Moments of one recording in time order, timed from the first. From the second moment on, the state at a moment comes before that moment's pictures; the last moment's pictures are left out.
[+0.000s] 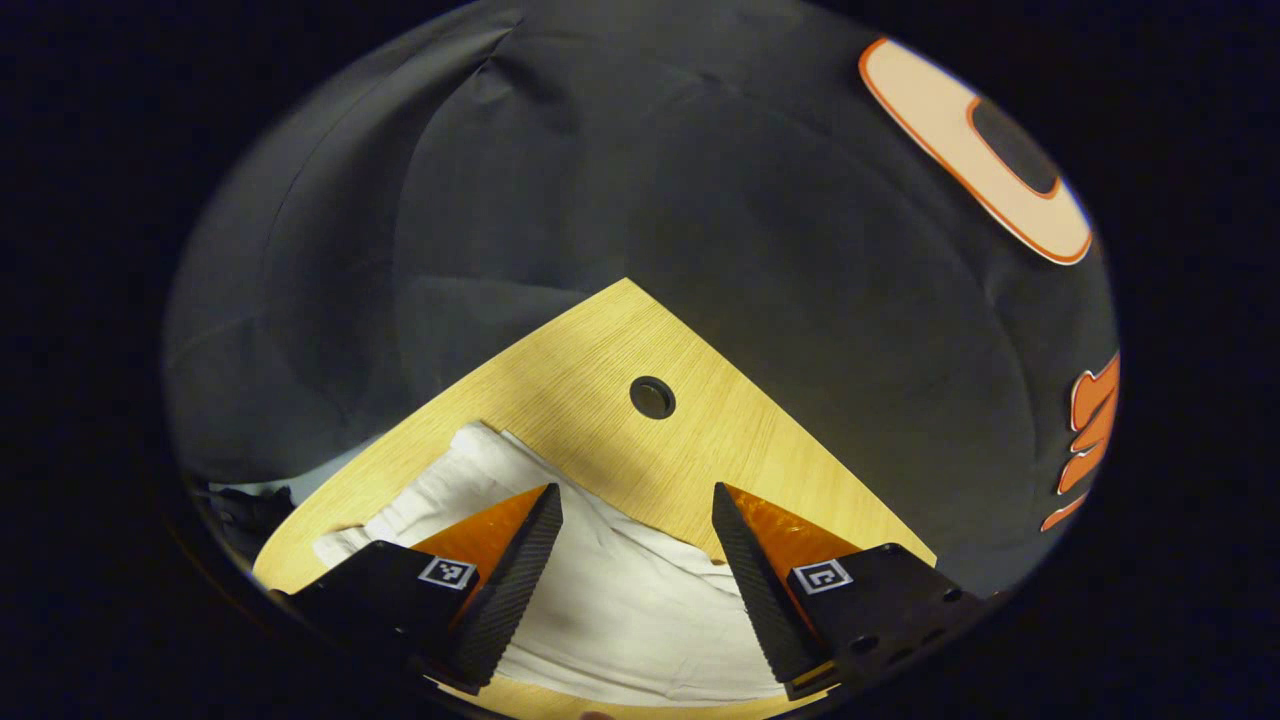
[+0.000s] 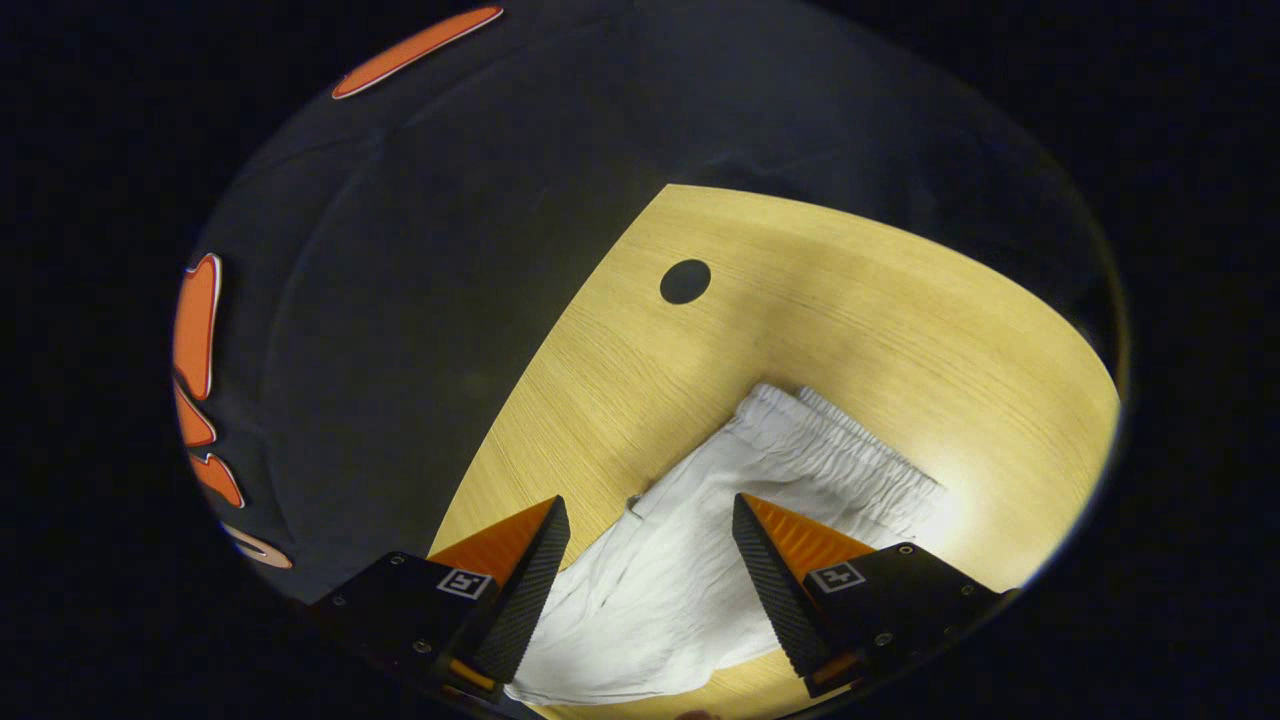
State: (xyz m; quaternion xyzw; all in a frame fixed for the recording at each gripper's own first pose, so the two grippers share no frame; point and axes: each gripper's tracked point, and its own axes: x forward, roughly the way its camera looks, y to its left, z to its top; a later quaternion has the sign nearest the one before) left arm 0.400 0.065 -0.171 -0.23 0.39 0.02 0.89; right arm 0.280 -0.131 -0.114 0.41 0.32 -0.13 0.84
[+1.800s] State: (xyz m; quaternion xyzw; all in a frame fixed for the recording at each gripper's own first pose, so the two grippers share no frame) left arm 0.274 0.016 -0.071 -0.07 0.26 0.00 0.96; right arm 0.211 -0.195 -0.190 0.41 0.30 -0.18 0.84
